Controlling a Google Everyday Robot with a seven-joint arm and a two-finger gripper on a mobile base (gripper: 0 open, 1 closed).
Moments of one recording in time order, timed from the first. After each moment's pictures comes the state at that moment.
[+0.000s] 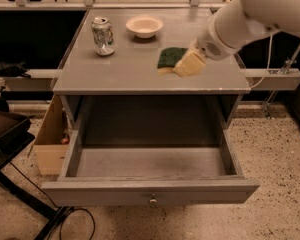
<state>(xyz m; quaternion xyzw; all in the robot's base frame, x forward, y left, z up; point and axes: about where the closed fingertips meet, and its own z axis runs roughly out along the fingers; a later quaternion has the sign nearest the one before) 0.619 -0.105 0.929 -0.48 0.80 0.00 0.37</state>
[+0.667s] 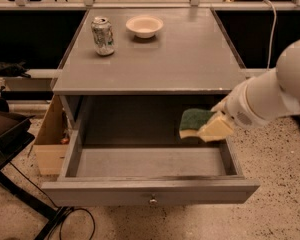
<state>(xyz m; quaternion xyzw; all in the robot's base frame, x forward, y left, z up) 0.499 -0.163 0.831 -0.45 0.84 0.03 0.29</state>
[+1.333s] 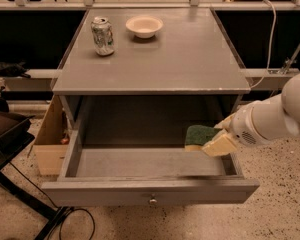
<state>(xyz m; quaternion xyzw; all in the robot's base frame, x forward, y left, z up) 0.491 -0.183 0.774 -0.44 0.85 0.08 0.28</state>
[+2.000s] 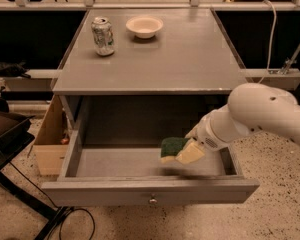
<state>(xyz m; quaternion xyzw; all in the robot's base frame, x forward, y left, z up) 0.511 -0.117 0.706 -0.50 0.82 0.10 0.24</state>
